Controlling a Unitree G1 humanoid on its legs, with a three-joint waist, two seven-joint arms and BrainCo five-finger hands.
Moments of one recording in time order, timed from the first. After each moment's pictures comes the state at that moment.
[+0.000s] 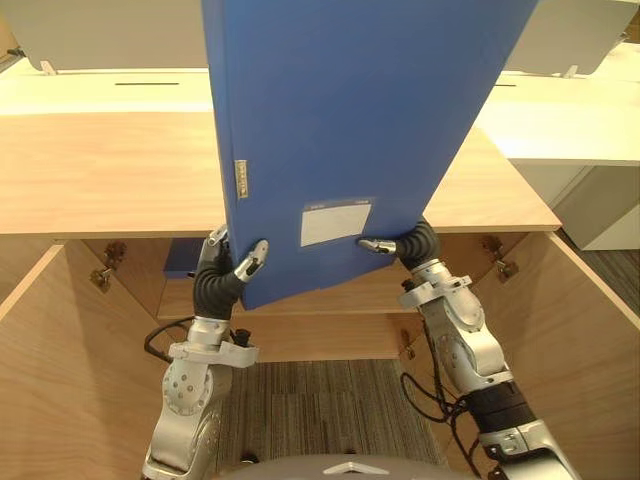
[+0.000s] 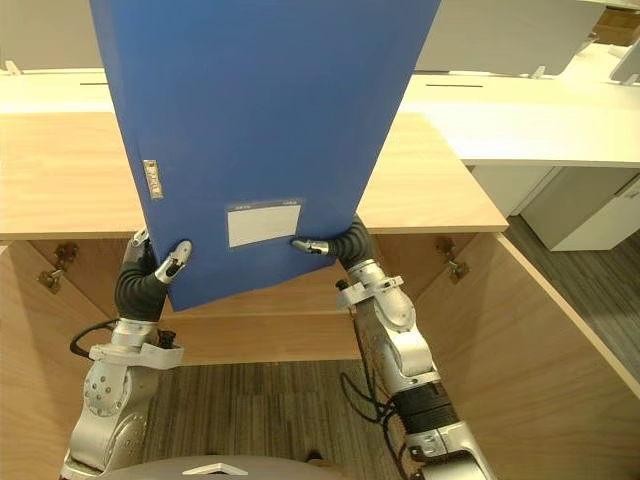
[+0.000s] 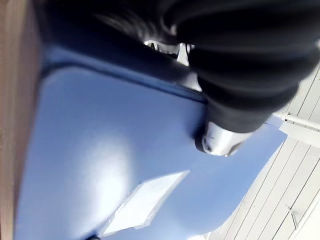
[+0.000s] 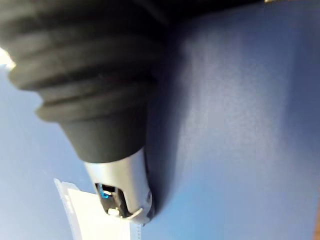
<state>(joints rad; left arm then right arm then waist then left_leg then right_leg) 0.20 0.12 -0.24 -0.46 -0.21 -0.29 0.02 -0.18 -0.30 0.16 -0.08 0.56 -0.21 0.21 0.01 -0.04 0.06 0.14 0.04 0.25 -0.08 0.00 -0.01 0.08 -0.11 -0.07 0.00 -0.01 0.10</state>
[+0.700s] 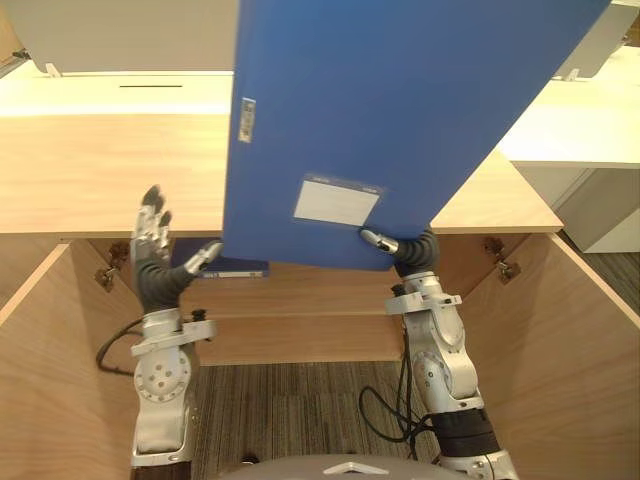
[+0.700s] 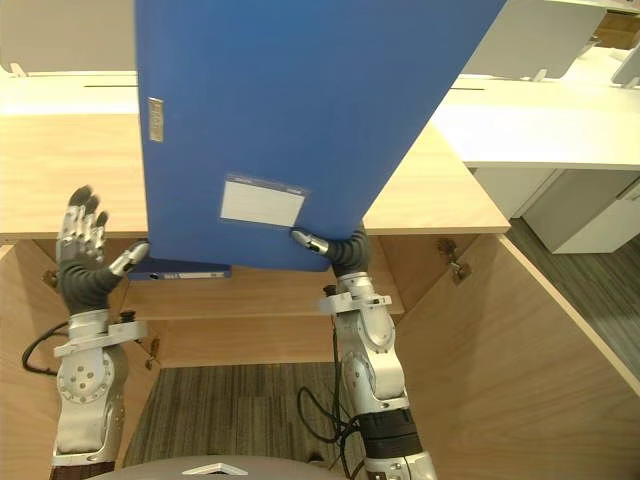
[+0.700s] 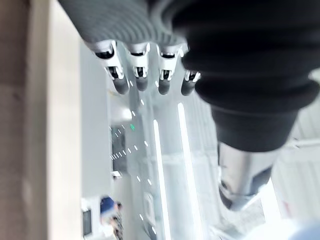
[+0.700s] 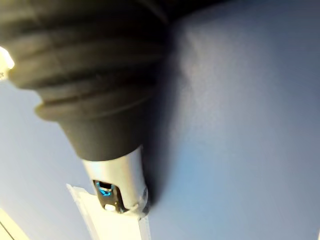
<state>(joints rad) 0.18 0.00 0.19 -0.26 0.00 -0.29 0.24 -0.07 -0.06 0.05 -0.19 0.48 -0.23 0.12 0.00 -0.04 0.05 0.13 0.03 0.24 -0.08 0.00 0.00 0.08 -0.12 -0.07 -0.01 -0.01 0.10</state>
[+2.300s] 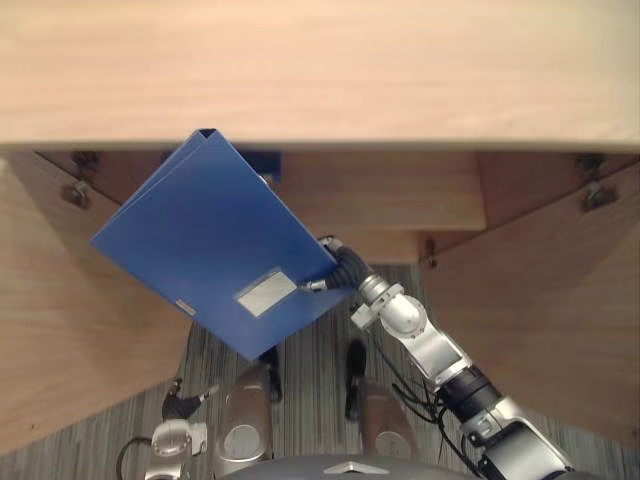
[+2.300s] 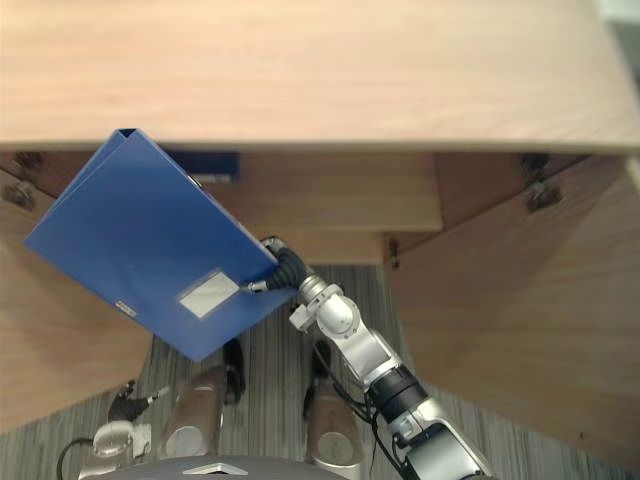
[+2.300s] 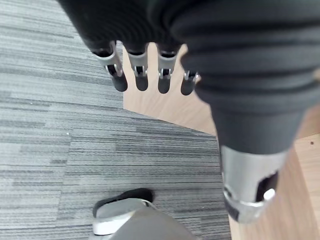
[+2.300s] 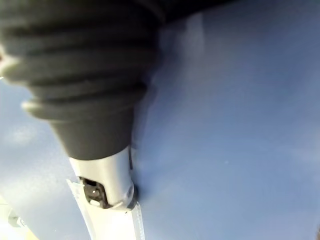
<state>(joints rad) 0.05 0.11 0.22 0.91 0.09 -0.12 0.19 -0.34 -0.36 0.47 0.12 -0.05 -0.21 0.08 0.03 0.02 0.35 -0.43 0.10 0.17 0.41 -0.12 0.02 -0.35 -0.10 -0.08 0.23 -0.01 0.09</state>
